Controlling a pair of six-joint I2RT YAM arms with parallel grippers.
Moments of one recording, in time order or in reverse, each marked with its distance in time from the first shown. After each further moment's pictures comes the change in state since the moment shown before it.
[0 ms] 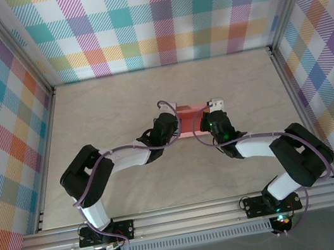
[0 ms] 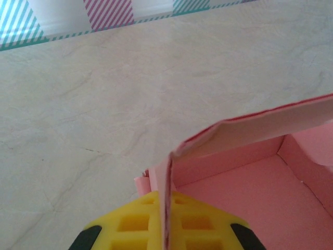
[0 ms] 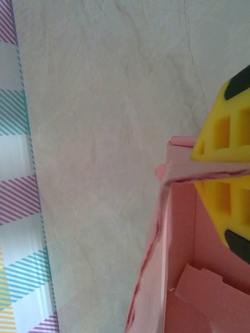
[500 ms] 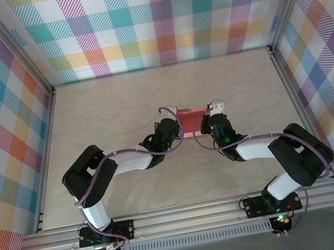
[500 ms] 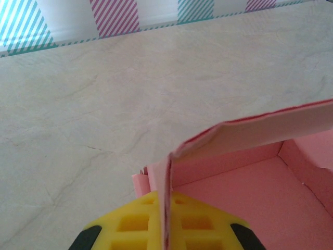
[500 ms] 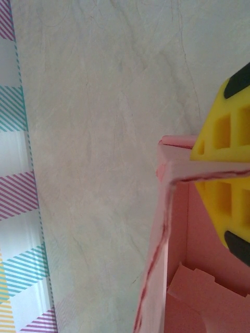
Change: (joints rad) left arm -0.032 0.013 -0.055 0.105 -0.063 0.000; right arm 0.010 0.003 -0.039 0.051 0.000 -0.002
